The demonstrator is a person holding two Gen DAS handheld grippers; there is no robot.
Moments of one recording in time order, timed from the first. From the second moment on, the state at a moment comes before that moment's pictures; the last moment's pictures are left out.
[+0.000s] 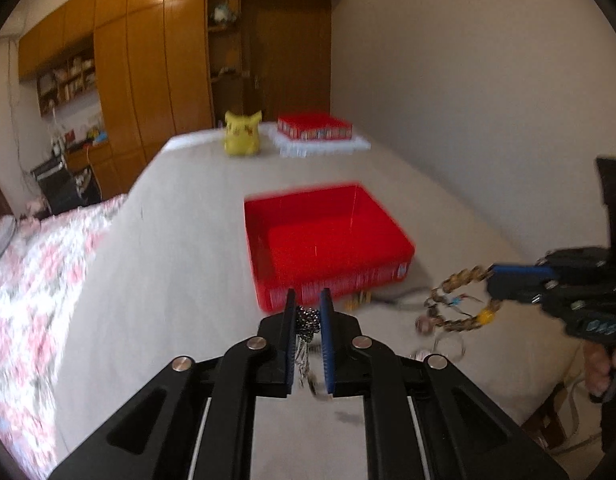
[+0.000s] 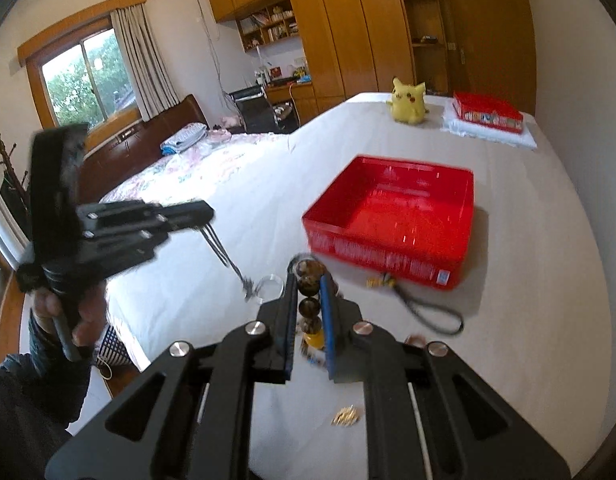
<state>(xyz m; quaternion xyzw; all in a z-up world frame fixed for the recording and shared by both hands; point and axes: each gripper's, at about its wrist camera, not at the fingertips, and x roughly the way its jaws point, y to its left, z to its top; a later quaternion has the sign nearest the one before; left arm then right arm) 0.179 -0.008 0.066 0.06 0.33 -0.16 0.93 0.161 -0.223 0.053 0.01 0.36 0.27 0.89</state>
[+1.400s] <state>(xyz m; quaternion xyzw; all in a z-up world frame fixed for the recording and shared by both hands) 0.423 -0.059 -0.075 0.07 0.48 -0.17 0.86 0.428 -0.236 -0.088 -0.03 0.54 0.12 0.84</state>
